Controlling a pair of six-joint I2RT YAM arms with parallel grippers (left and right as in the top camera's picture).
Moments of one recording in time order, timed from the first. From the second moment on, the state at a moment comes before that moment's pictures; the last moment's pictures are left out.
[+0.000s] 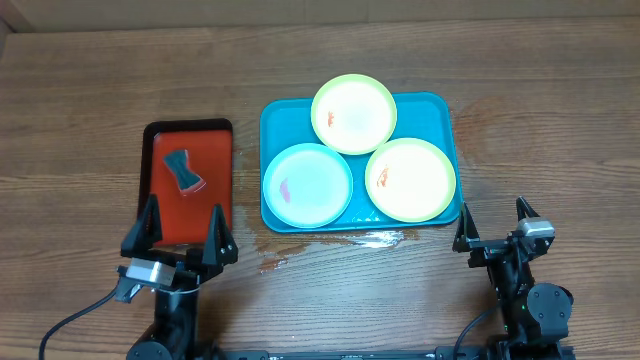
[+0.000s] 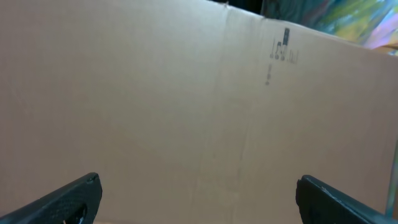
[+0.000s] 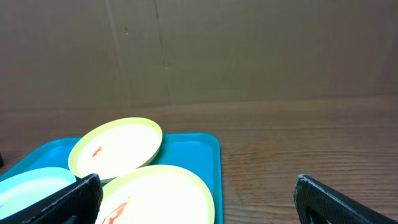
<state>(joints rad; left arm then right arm) 0.05 0.01 0.06 0.44 0.16 -0.30 0.05 0.01 0.02 -0.04 -0.05 0.10</state>
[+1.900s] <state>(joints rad) 0.12 1.83 1.30 -0.68 -0.07 -0.39 0.05 0.01 0.02 -0.04 -0.05 0.10</state>
